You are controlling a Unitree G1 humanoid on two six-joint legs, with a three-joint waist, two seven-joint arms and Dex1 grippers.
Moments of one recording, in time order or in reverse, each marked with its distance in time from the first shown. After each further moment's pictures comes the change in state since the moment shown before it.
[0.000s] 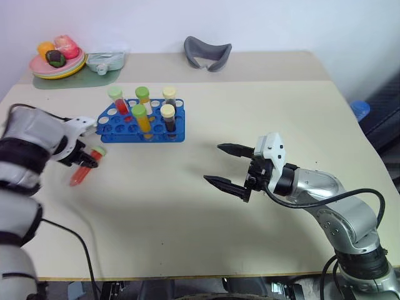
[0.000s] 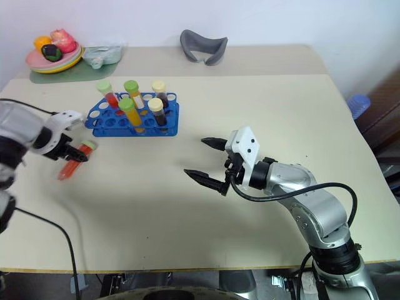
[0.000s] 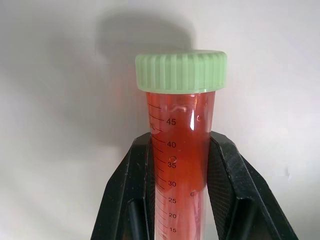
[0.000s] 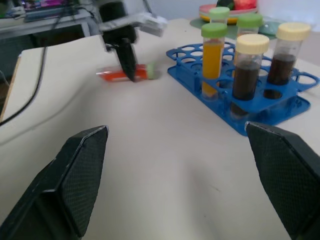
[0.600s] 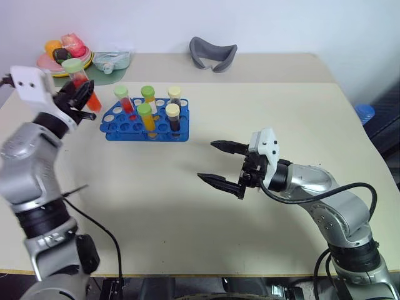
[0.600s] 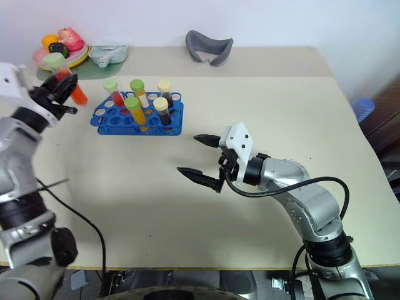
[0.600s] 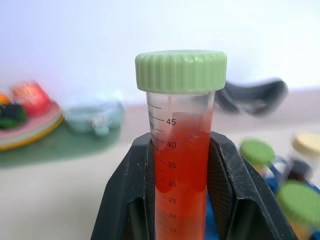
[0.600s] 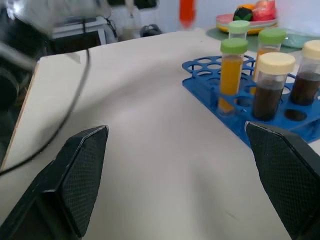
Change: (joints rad) left arm 0.430 -0.701 0.994 -0.647 -0.212 -0.720 0.866; right arm -0.067 0.038 0.040 0.035 0.005 0.005 0.015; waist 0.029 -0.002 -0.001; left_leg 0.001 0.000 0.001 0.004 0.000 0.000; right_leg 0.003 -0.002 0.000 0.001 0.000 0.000
